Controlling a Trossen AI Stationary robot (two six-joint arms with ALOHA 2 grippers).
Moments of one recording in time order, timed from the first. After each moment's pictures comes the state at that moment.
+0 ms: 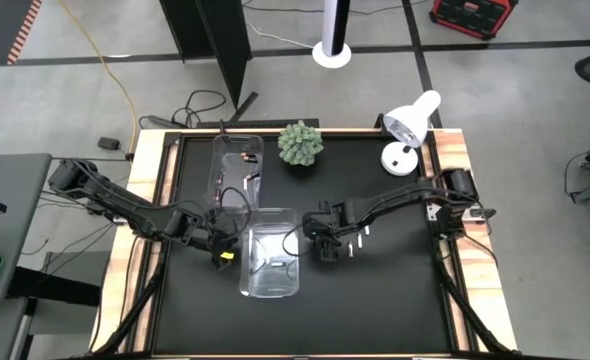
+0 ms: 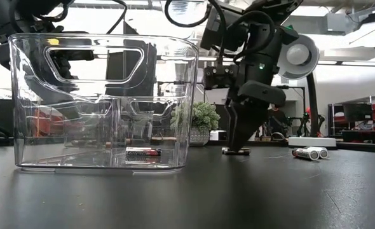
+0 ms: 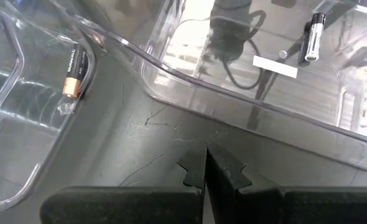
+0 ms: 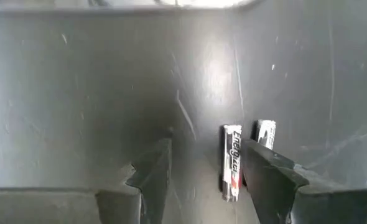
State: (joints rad) left arm -0.35 1.17 0.59 -0.43 -0.36 -0.60; right arm 0.08 1.87 1.17 -0.53 0.11 0.09
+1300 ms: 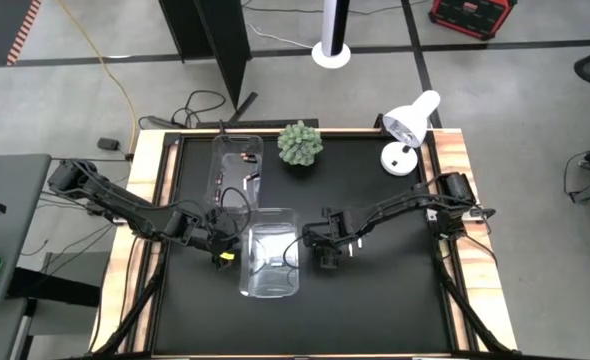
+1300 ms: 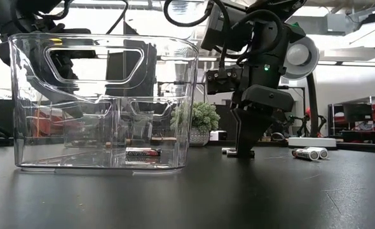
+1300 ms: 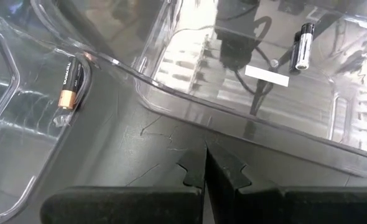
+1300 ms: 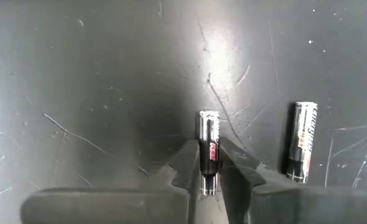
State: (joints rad) left arm -0.35 1.17 0.59 -0.40 -0.36 -0.58; right arm 0.16 1.96 1.18 -0.55 0.12 0.21
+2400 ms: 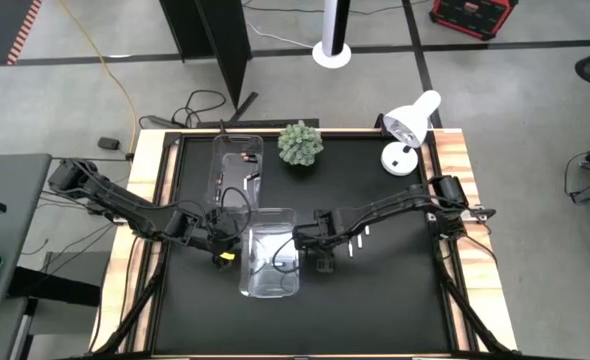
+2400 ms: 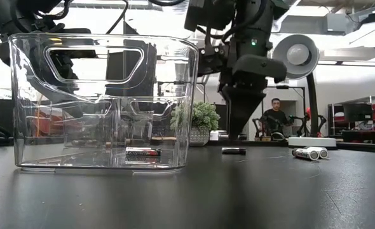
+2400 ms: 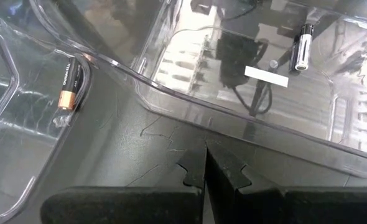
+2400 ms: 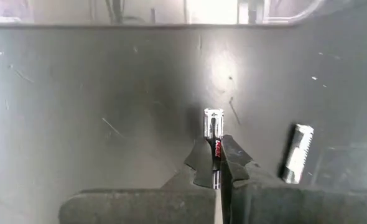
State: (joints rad) left arm -0.35 1.17 0.59 -0.39 -0.36 -0.58; right arm 0.17 1.97 1.42 -0.81 0.10 0.15
